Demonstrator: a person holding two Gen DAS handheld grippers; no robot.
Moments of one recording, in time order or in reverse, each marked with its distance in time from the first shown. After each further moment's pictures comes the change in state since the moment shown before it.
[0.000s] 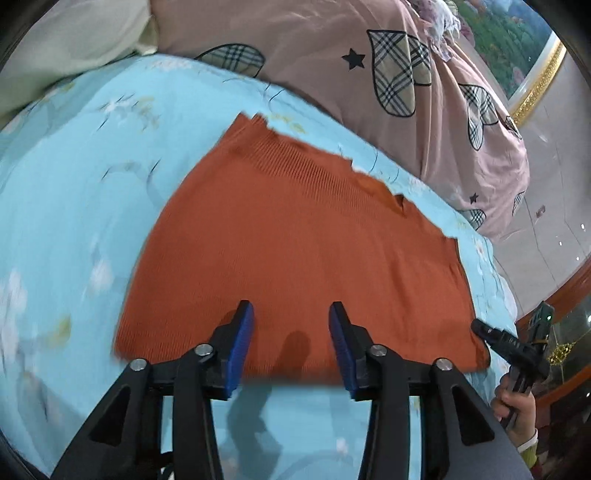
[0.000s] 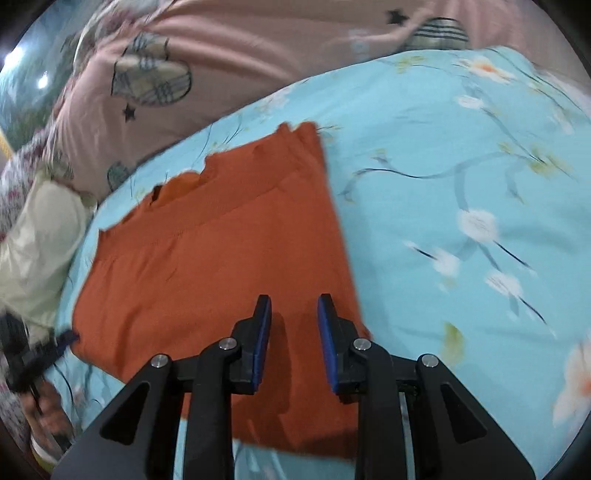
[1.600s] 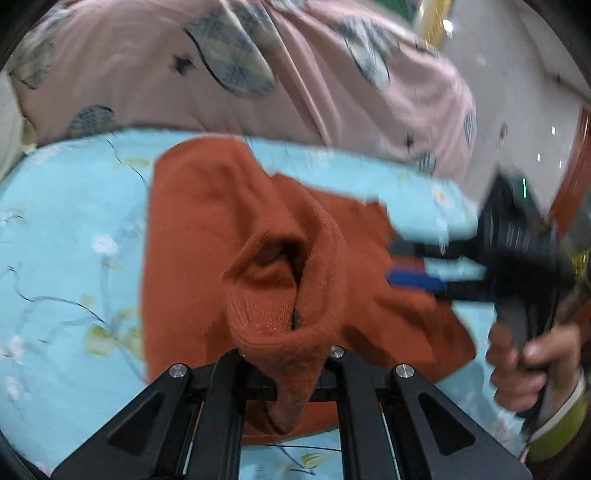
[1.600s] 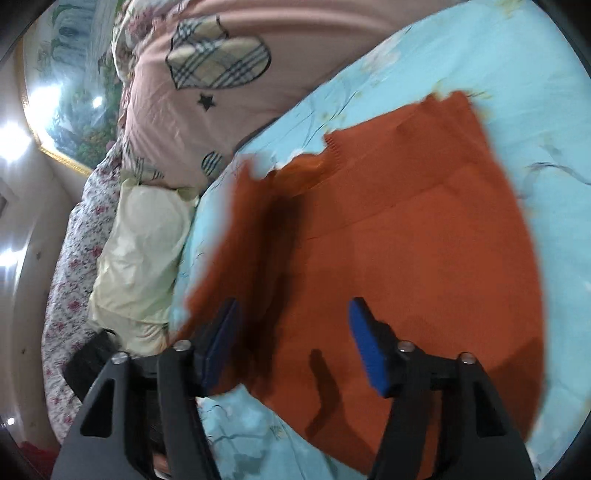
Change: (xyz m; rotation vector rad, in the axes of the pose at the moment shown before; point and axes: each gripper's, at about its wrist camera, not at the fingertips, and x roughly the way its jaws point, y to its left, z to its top) left arm 0.084 -0.186 -0.011 0.371 -0.022 -0.007; right arm 0.058 0.059 0.051 0.072 0.255 0.518
